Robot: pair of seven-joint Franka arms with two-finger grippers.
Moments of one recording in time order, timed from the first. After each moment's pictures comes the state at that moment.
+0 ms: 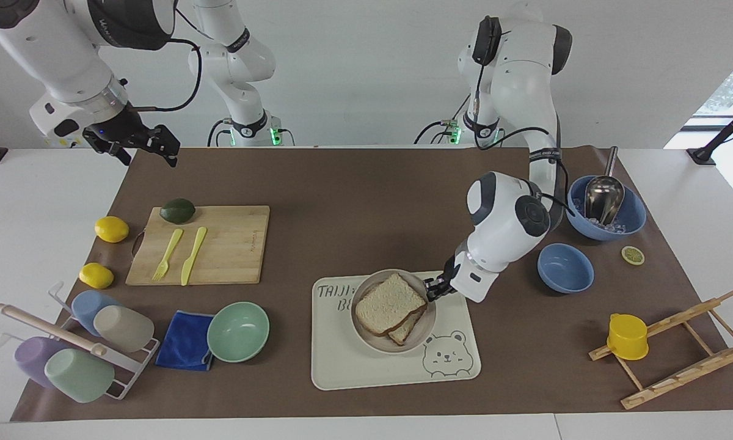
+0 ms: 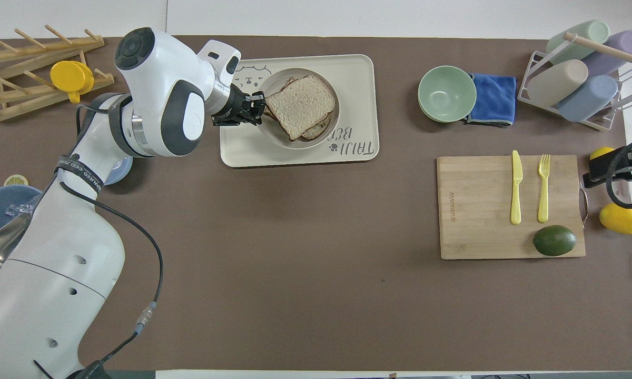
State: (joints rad) left arm -0.37 0.65 -0.01 -1.39 -0.38 2.13 -0.39; right arm 0.02 0.01 -0.11 -1.58 -0.01 1.43 -0.02
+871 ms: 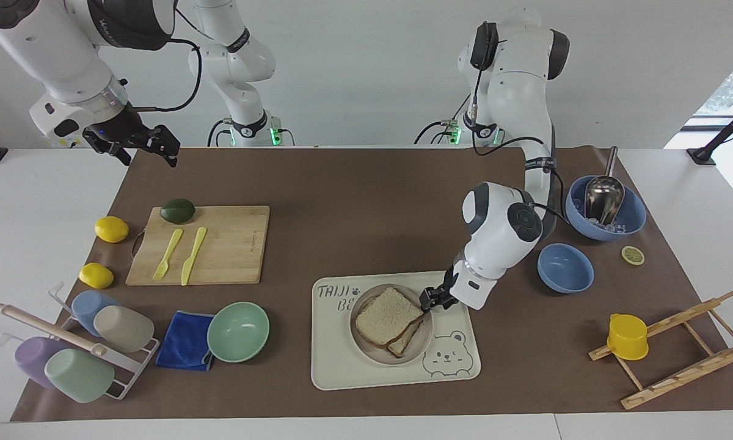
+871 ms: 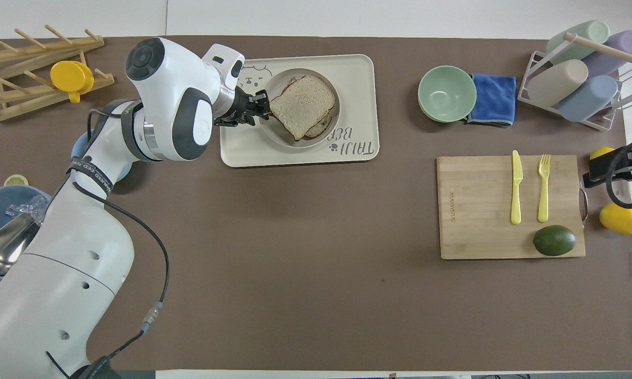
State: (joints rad) left arm -0.38 0.66 0.02 -1.41 -0.32 2.20 -0.39; right arm 0.02 0.01 -0.11 -1.58 -0.01 1.43 -0.02
